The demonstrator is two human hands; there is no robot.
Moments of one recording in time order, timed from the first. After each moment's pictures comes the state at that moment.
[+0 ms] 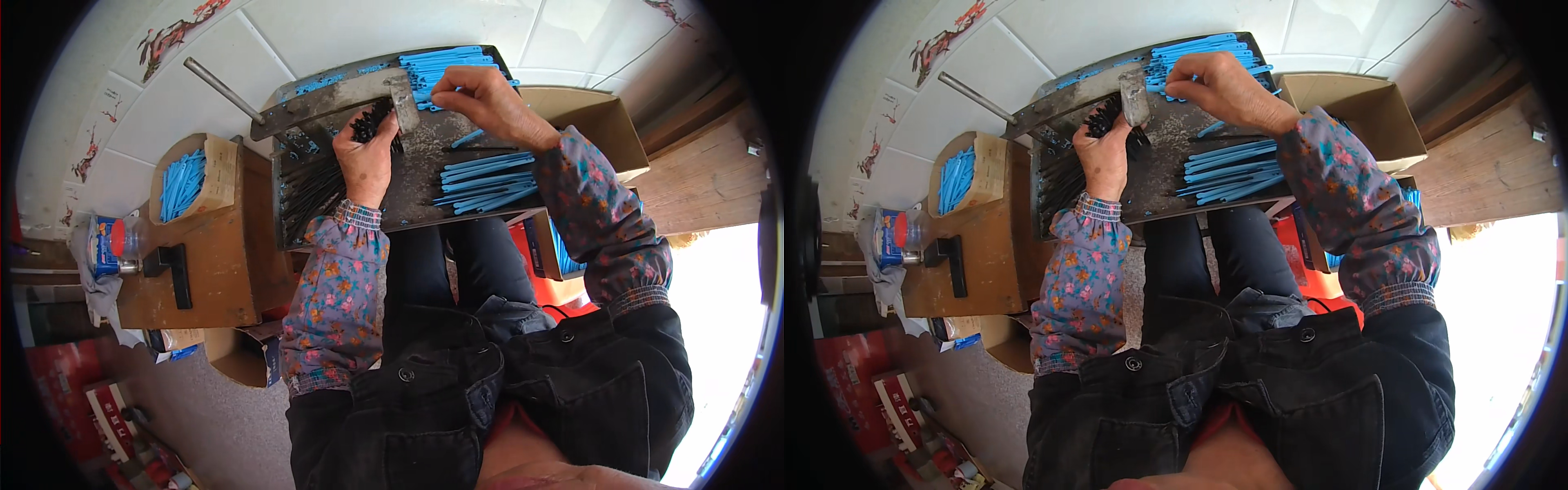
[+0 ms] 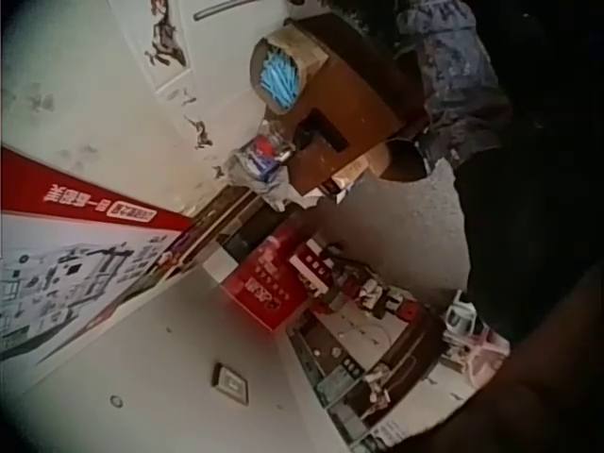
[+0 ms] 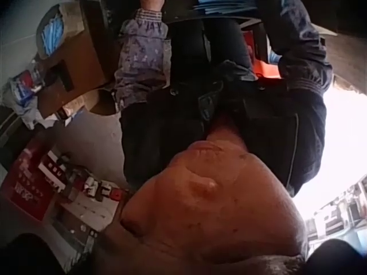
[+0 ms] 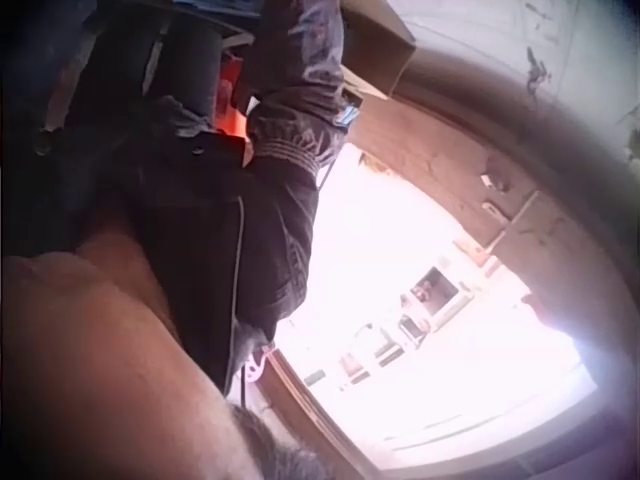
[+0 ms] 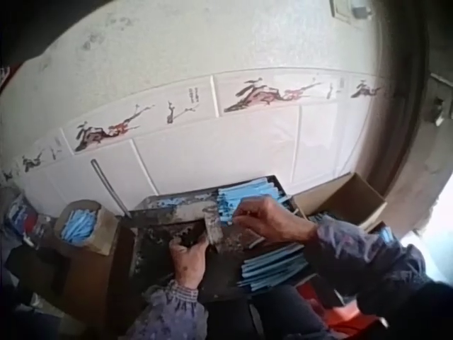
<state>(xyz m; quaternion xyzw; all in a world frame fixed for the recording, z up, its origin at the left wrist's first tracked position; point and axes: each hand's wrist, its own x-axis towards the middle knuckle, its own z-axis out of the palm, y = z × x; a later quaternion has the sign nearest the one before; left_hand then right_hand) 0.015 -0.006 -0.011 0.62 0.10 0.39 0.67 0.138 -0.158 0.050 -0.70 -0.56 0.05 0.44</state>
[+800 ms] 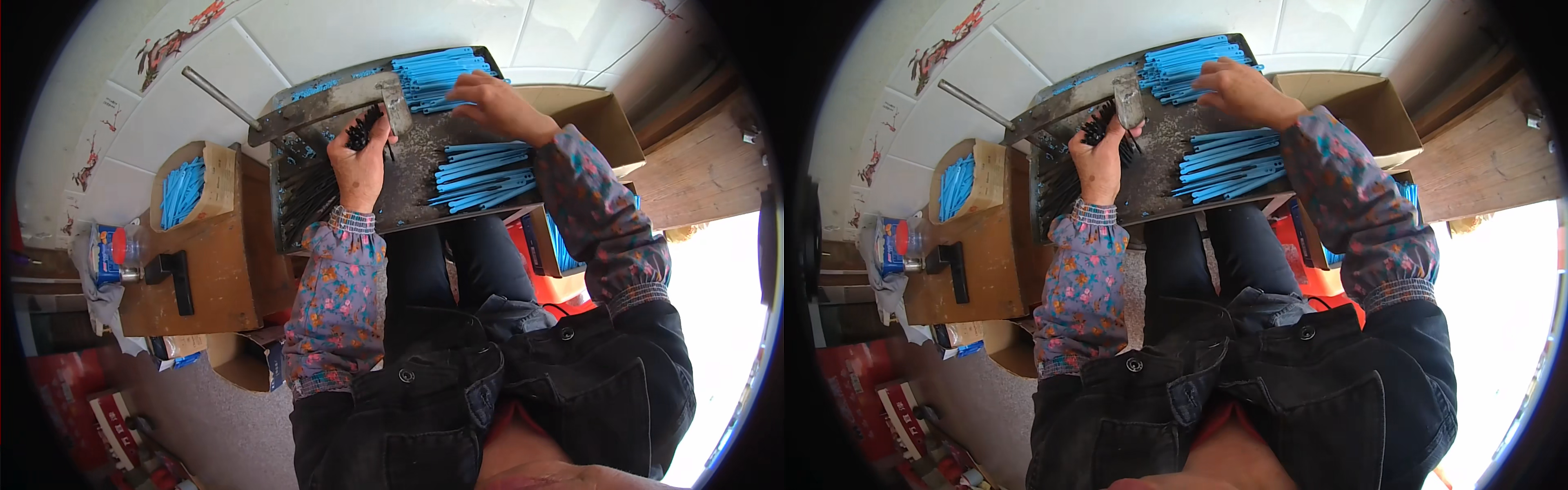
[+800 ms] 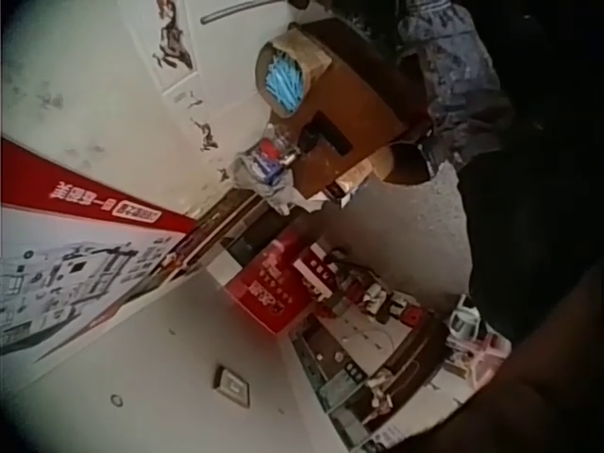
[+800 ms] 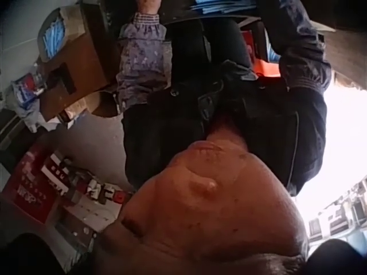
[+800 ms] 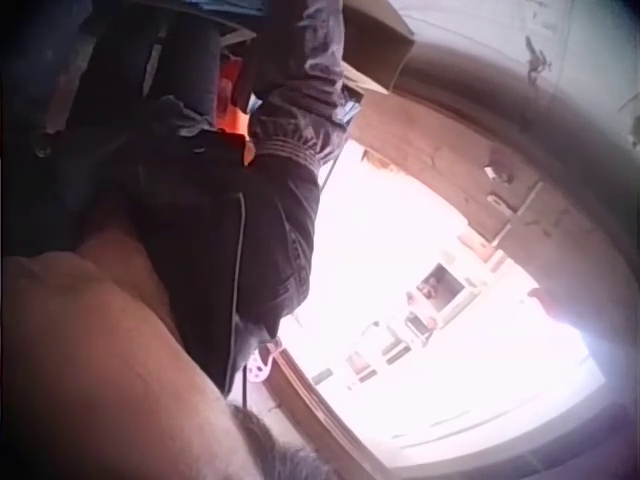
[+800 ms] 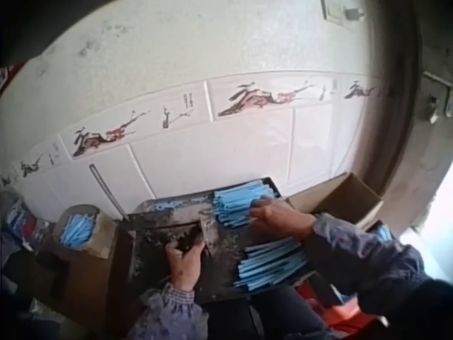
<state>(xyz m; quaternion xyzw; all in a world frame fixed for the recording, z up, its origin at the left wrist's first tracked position) 0.007 -0.005 -0.005 0.65 0.10 0.32 0.68 0.182 -0.183 0.010 -0.71 -0.66 -0.05 0.22</state>
